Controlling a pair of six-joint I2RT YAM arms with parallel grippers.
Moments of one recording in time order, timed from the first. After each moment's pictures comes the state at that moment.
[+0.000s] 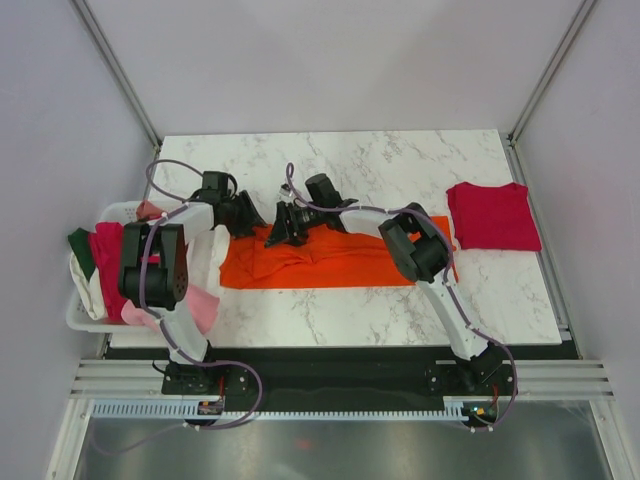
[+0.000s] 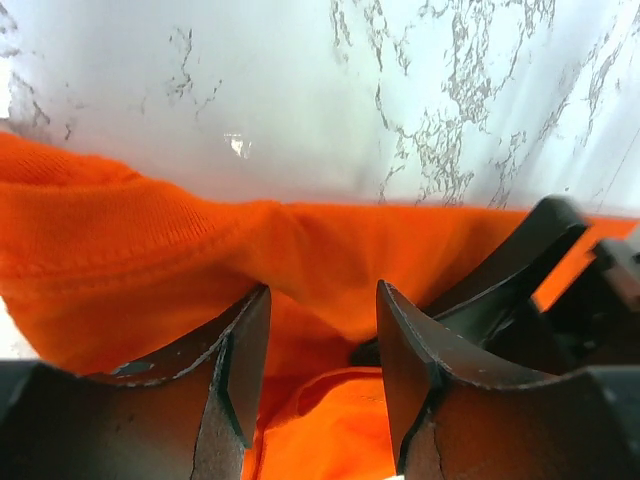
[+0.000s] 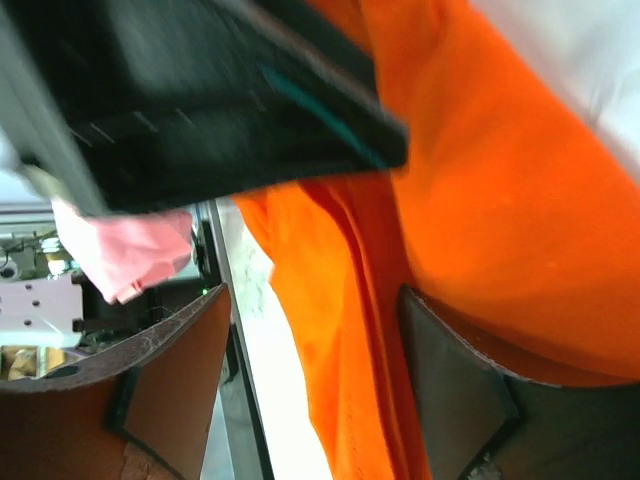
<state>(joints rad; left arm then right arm) -0.06 1.81 1.09 -0.27 0.29 -0.53 0.66 2.49 1.82 0.05 -0.93 0.69</state>
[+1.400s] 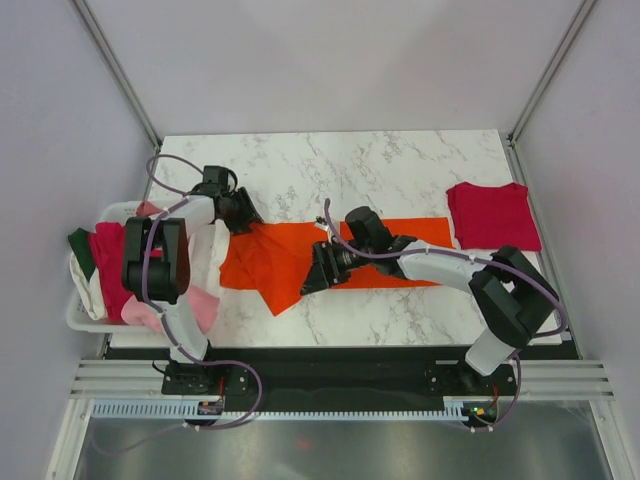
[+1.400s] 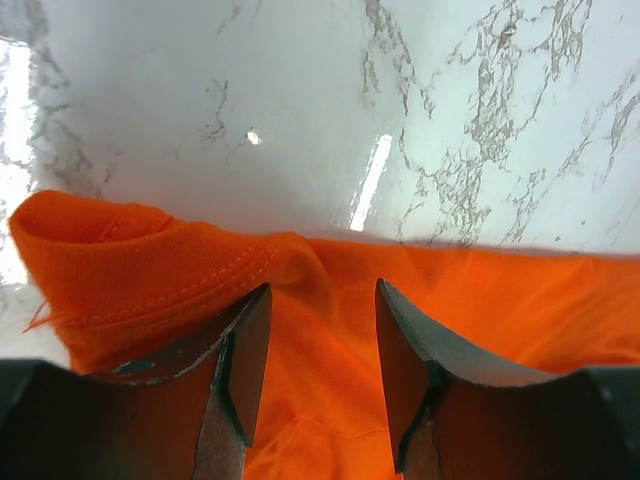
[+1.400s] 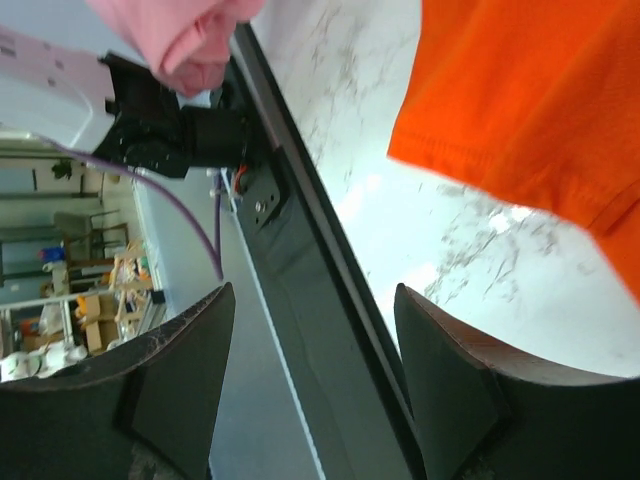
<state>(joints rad) -0.05 1.88 1.18 -0.33 0.25 -0.53 0.76 1.63 0.91 0.07 -0.79 0.60</state>
